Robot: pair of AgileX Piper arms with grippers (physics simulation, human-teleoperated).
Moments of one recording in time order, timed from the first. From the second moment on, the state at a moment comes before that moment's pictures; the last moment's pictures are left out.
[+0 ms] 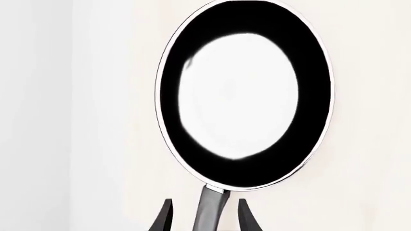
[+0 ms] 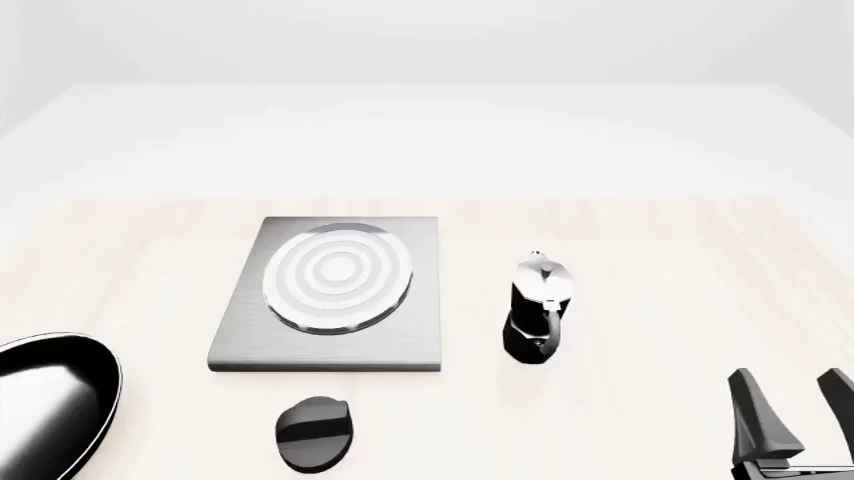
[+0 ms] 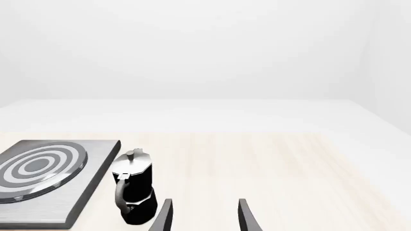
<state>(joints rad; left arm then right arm) 0.95 0.77 -0.39 0.59 0.96 0.00 0.01 0.00 0.00 0.00</state>
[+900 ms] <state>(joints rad) 1.05 0.81 -0.38 0.61 1.11 0.00 0.01 0.00 0.00 0.00</state>
